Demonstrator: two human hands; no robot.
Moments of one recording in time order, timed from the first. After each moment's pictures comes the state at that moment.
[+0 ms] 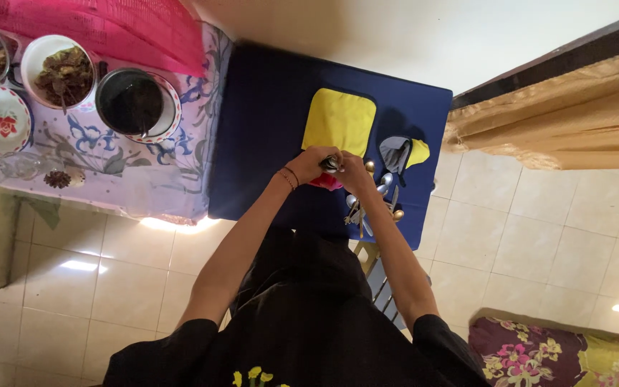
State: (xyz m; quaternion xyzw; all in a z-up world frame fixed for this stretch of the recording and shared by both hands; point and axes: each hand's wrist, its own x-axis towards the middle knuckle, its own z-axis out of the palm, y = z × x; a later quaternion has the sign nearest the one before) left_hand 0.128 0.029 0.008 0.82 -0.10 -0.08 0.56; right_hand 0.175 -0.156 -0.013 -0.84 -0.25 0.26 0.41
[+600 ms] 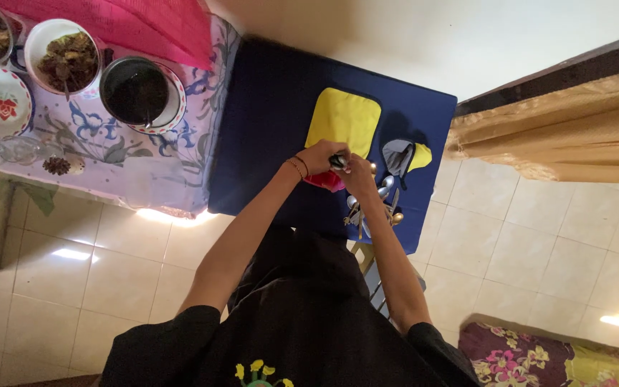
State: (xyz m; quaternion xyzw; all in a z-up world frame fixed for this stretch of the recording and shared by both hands) left_hand 0.150 0.028 -0.001 0.83 -0.11 -0.12 0.54; right_hand 0.166 -0.156 -0.003 -0.84 -0.24 0.17 0.45
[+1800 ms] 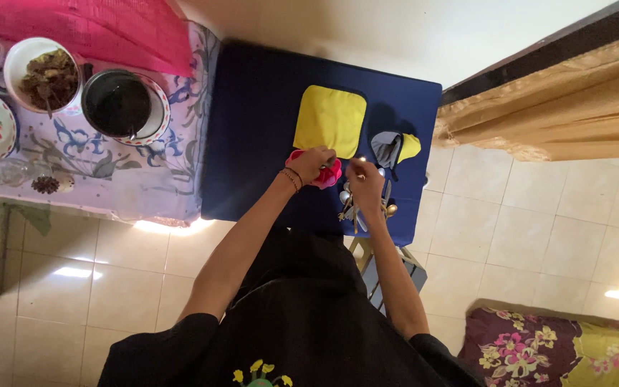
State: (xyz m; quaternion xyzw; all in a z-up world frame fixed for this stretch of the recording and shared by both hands) left_hand 0.130 0.007 -0.039 0.86 -0.12 -0.09 0.49; right_hand 0.135 -0.202 -0.007 -0.82 -0.07 0.03 0.57
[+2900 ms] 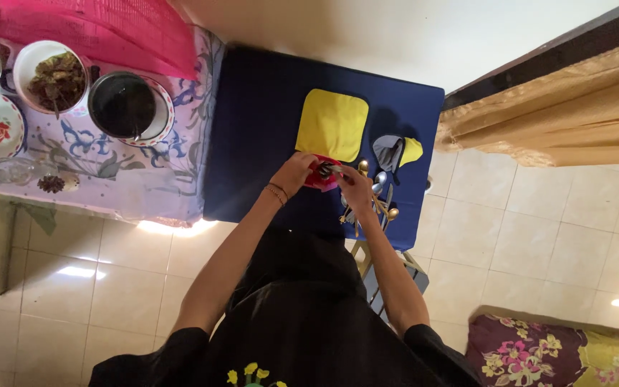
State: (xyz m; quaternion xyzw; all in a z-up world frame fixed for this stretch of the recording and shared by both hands) left_hand 0.088 0.031 -0.010 0.90 -0.07 0.01 0.43; right_hand 0.127 -0.191 -0.029 -0.86 -0.15 0.08 0.48
